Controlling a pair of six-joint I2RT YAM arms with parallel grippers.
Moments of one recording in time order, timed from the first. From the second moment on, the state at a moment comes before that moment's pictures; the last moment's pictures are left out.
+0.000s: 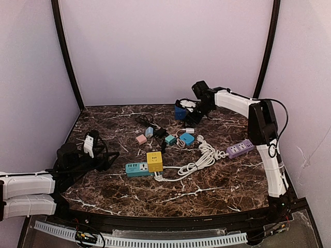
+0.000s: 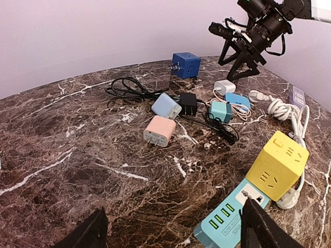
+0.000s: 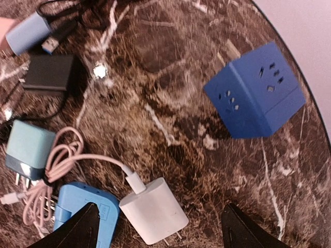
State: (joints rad) left arm -0.47 0.92 0.15 0.50 0.09 -0.10; right arm 0.49 2.38 2.10 -0.77 -0.20 -0.55
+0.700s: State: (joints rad) left arm -0.47 0.99 0.15 0.45 0.09 -0.09; right arm 0.69 2.49 2.14 -0.29 -0.32 0.42
